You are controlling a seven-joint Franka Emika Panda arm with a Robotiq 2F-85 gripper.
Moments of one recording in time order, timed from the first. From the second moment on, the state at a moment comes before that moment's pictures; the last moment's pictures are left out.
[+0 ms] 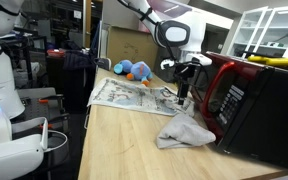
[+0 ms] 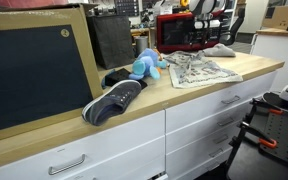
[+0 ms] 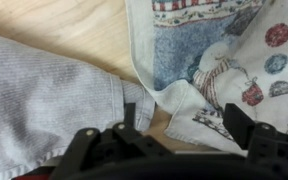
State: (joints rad) arm -0.28 0.57 -0.29 -1.61 0.13 2.29 0.21
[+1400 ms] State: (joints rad) arm -0.25 0.09 -0.24 -2.31 0.02 2.35 -0.03
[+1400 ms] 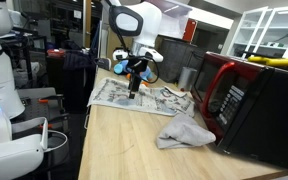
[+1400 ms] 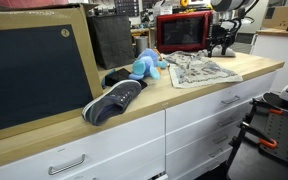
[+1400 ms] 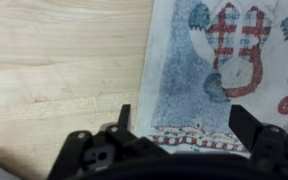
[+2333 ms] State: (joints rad) arm -0.27 -0.11 -0.27 -2.65 0.06 2.55 -0.17
